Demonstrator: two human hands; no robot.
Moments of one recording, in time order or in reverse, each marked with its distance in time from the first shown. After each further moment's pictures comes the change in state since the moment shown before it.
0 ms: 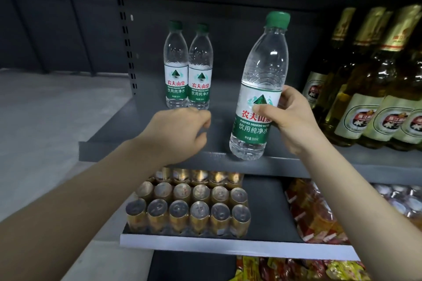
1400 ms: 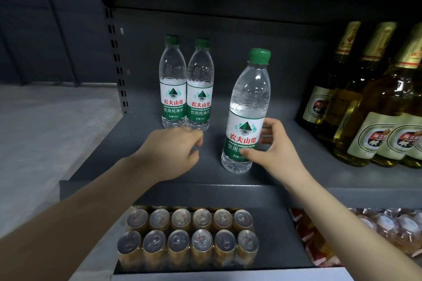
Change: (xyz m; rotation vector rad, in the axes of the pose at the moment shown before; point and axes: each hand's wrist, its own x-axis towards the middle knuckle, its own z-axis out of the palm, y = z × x) left_hand 0.039 -0.053 0.035 -0.058 -0.088 0.036; right_hand 0.025 0.053 0.018 -0.407 -0.008 -0.114
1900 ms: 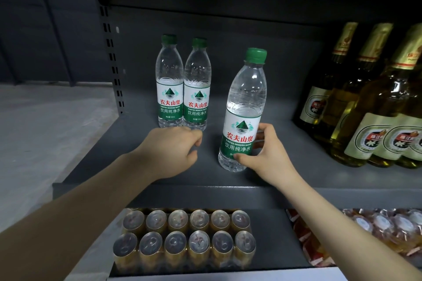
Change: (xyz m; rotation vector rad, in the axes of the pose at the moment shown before) left_hand 0.009 -0.002 0.002 0.041 -0.002 0.041; right_hand 0.003 0.007 0.006 -0.183 -0.025 0.021
